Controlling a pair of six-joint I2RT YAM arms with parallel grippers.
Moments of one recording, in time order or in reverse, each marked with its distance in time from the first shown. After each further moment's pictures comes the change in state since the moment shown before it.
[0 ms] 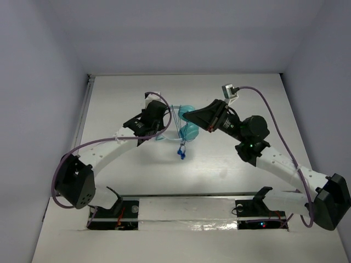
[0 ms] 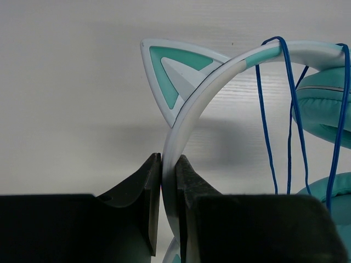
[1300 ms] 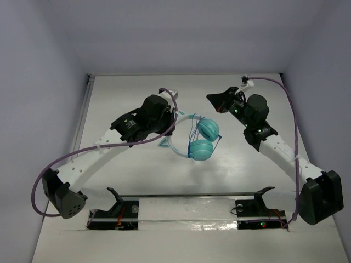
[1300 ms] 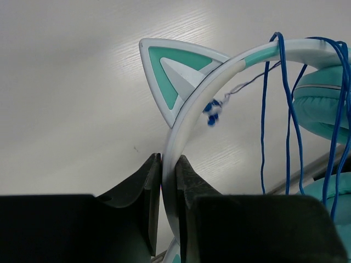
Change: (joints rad) left arm -0.139 -0.134 0.193 -0.320 0.335 0.102; right arm -0.320 0.090 0.097 -0.455 0.221 -0.562
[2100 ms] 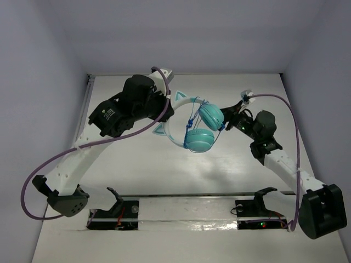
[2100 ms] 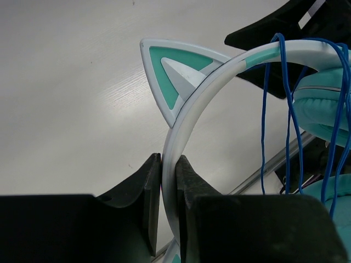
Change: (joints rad) left arm 0.032 0.013 0.420 -0.219 0.121 0.100; right arm -0.109 -0.127 -0.268 0.116 -0.307 -0.181
